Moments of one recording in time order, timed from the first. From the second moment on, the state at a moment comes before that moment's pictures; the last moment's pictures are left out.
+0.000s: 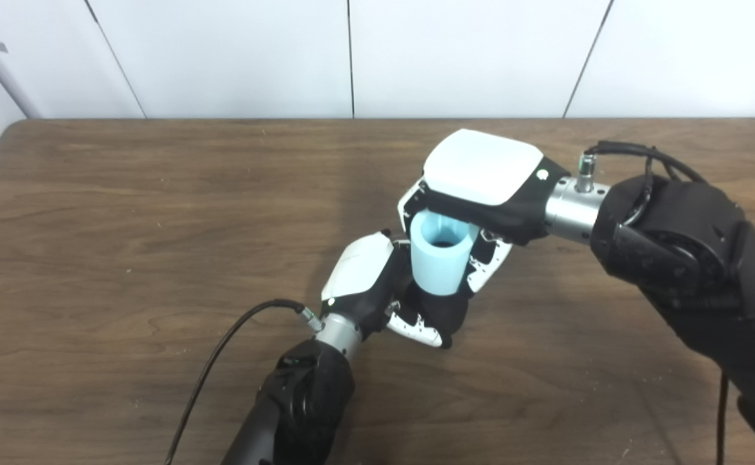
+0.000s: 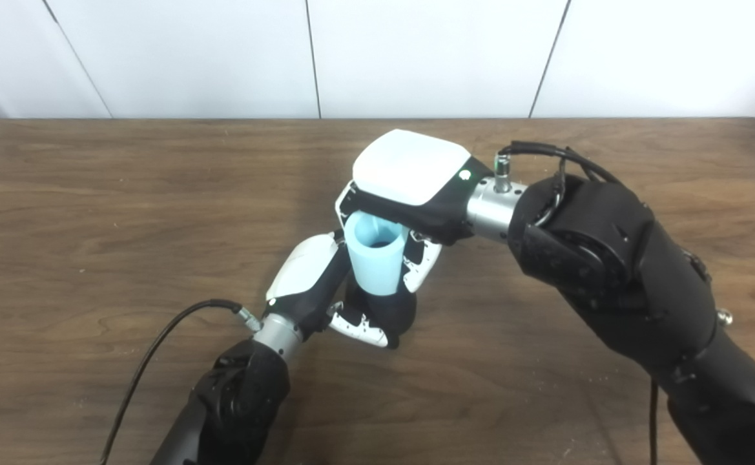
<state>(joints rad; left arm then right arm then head) -0.11 0.02 -0.50 -0.29 0.87 0.42 -0.31 -0.65 -0.49 0.47 -0.58 -0.71 0.13 0.94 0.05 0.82</state>
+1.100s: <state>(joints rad) -0.11 0.01 -0.49 -0.28 0.87 0.42 -0.31 -0.59 -0.47 0.38 -0.55 -0.72 0.11 0.93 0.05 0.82</state>
